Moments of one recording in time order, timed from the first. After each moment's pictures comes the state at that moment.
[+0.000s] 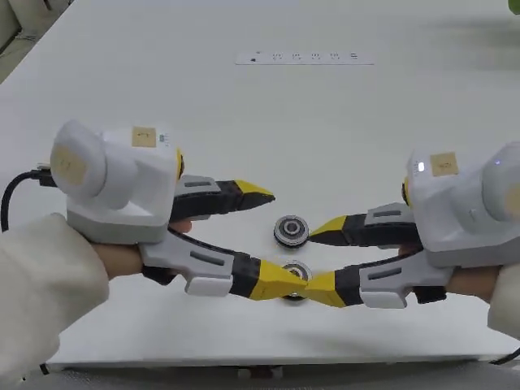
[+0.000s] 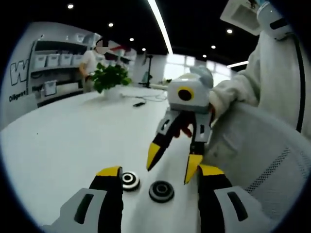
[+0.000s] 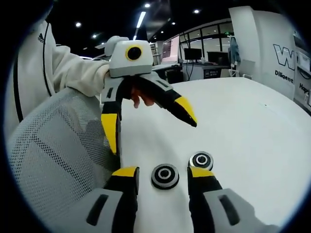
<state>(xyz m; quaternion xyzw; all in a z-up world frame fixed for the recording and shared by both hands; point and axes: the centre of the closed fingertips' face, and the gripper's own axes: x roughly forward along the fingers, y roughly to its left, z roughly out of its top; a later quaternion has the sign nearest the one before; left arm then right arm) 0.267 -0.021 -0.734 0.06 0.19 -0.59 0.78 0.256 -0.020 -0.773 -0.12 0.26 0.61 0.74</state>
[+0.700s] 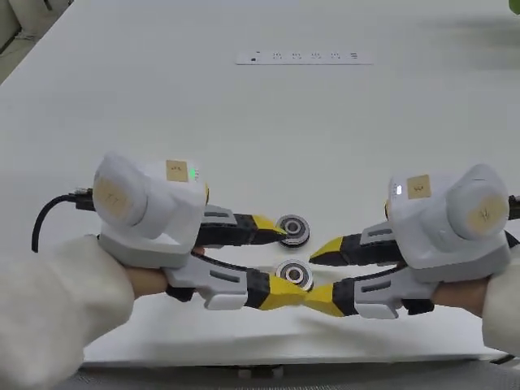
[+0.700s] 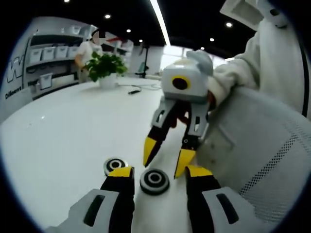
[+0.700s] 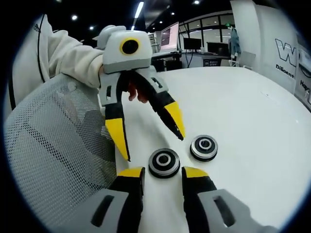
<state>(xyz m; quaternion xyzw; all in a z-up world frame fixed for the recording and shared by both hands) 0.252 -0.029 -0.771 0.08 0.22 -0.60 0.76 0.253 -0.026 -0.800 -0.16 0.29 0.60 0.73</state>
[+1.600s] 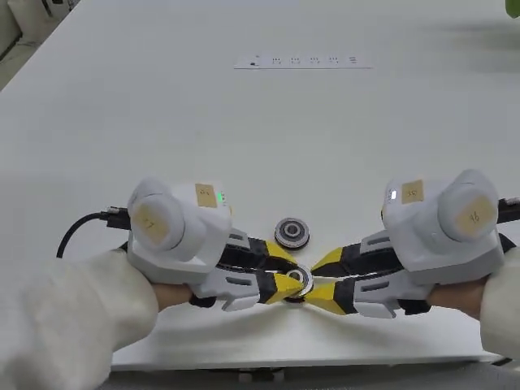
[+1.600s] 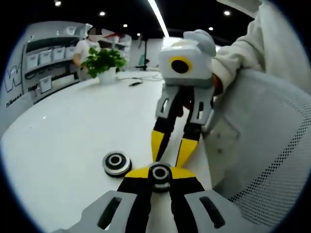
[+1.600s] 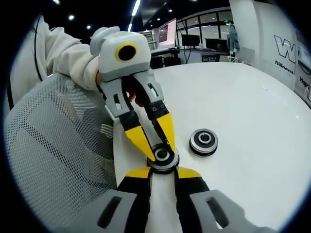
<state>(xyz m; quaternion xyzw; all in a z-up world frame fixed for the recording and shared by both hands) 0.259 -0.032 -0.793 0.13 0.23 -0.59 0.76 0.252 -0.030 -0.808 -0.16 0.31 0.59 0.72</state>
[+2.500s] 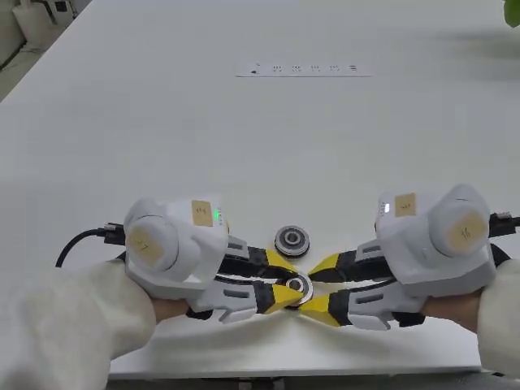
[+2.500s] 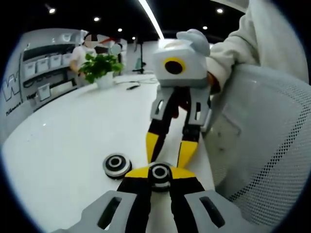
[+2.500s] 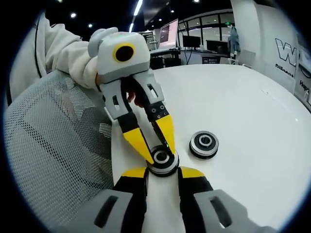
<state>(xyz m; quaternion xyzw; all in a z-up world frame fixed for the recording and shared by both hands) 0.260 -0.032 -0.794 0.14 0.20 -0.60 0.76 0.254 -0.027 -0.810 -0.17 0.30 0.59 0.73</state>
